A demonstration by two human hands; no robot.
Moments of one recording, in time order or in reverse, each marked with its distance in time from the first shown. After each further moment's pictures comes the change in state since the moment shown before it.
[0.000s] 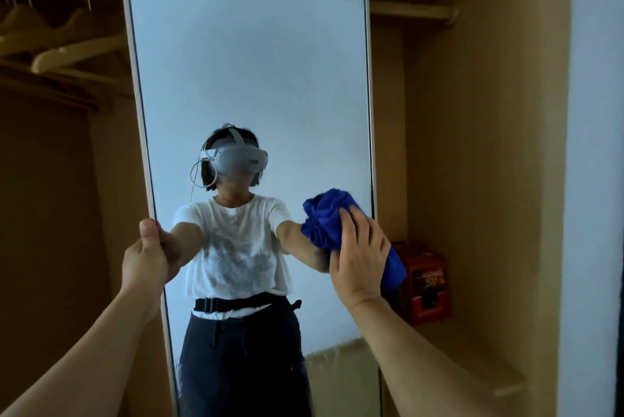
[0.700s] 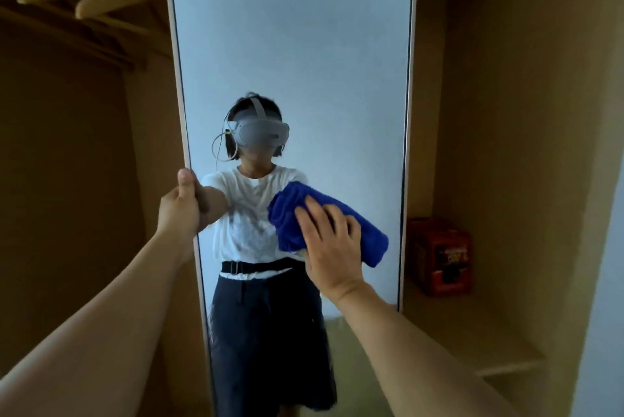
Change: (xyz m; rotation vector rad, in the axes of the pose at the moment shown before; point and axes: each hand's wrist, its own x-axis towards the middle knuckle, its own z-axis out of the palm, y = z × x) left_hand 0.001 -0.002 -0.005 -0.017 -0.062 -0.038; right_hand -0.046 -0.049 0.020 -0.025 -0.068 -0.424
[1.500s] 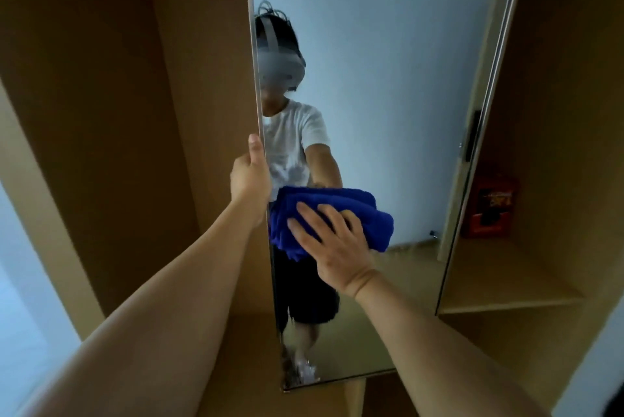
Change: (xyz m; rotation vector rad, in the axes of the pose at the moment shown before) left_hand -0.022 -0.046 -0.019 0.145 -0.129 -0.039; right_hand -0.065 -0.098 0.022 0.120 -0.152 -0.272
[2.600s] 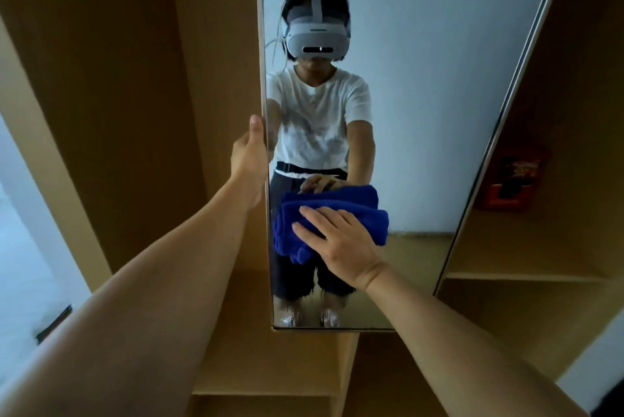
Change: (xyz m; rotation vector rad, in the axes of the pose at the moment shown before) left_hand -0.022 -0.083 0.005 -0.140 -0.008 -0.107; right_hand -0.084 -0.016 0.037 0.156 -0.108 -0.201
